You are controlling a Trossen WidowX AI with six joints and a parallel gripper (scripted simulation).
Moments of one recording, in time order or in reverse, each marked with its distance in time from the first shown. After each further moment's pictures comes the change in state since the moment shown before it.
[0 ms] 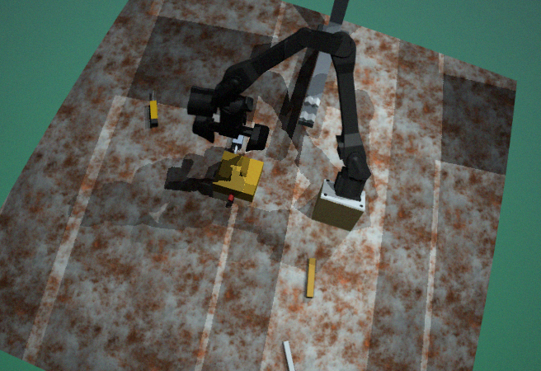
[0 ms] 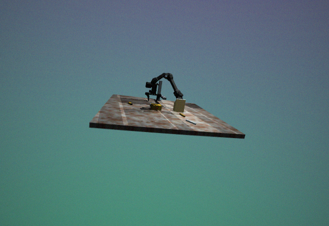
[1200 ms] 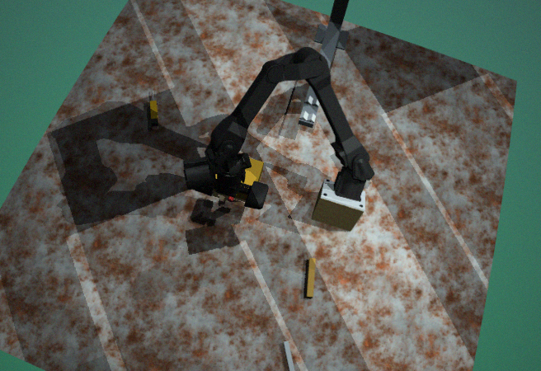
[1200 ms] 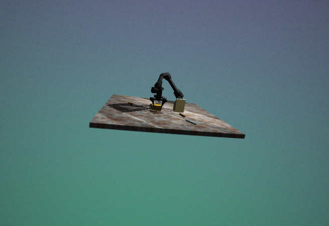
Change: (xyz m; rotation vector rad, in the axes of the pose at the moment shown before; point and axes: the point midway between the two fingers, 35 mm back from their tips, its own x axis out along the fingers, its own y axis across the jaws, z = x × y) arm 0.031 -0.033 -0.138 0.059 -0.006 -0.009
